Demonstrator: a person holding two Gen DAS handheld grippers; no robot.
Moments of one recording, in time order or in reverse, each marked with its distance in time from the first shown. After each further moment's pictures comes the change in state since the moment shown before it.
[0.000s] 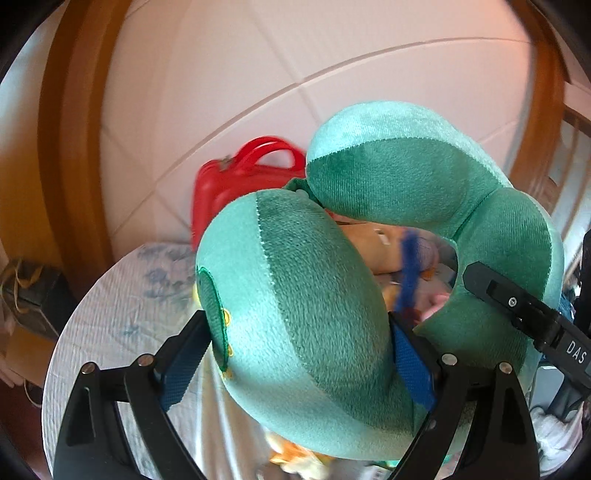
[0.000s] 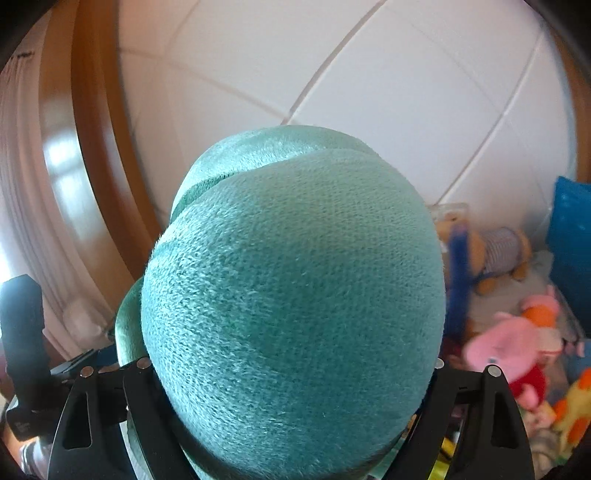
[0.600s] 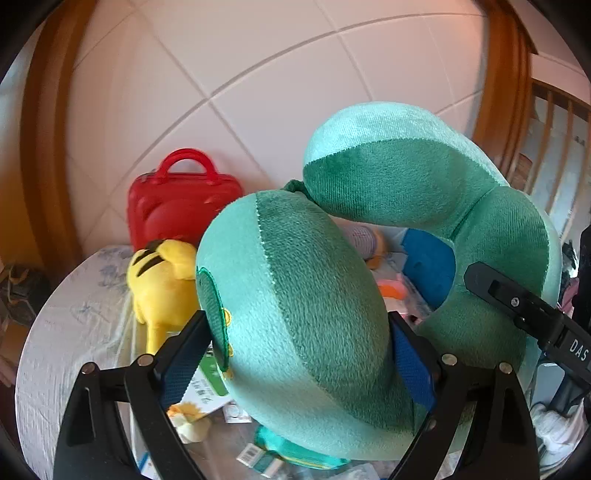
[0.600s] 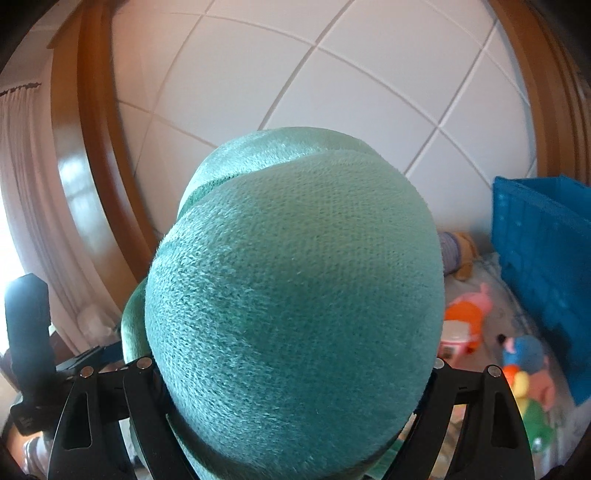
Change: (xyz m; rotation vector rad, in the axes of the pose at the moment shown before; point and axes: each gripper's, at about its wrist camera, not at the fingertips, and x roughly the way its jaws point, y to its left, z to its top) left arm -0.033 -0.187 -0.048 0.059 -0.026 -0.026; right arm -0.136 -0.134 -0.019 0.021 -0.052 0.018
